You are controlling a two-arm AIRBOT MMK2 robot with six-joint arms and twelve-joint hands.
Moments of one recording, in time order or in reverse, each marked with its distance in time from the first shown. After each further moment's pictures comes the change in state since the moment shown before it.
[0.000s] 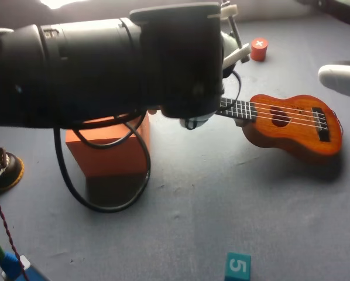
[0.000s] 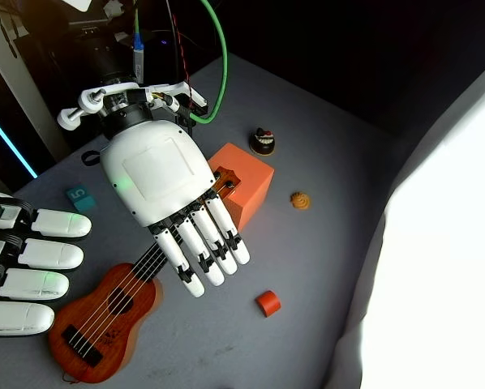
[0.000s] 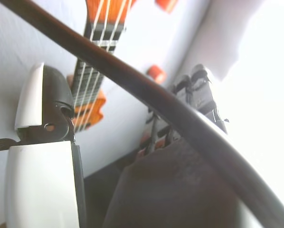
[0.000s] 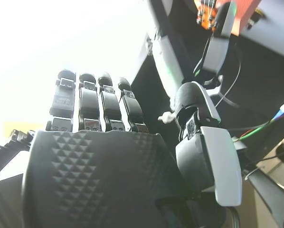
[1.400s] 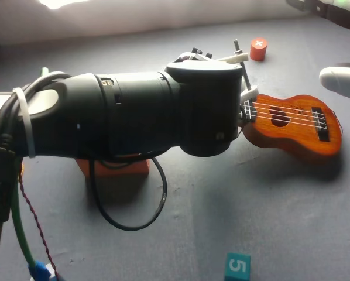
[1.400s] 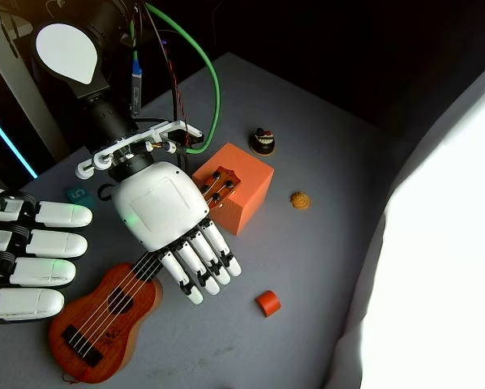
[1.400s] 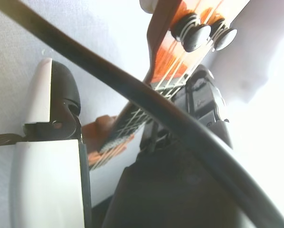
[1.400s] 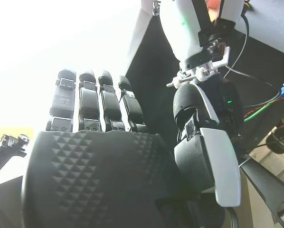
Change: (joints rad) left arm 0.128 -0.100 0.090 0.087 0.005 -0.058; right arm 0.000 0.000 0.021 -0.088 -0.003 0.095
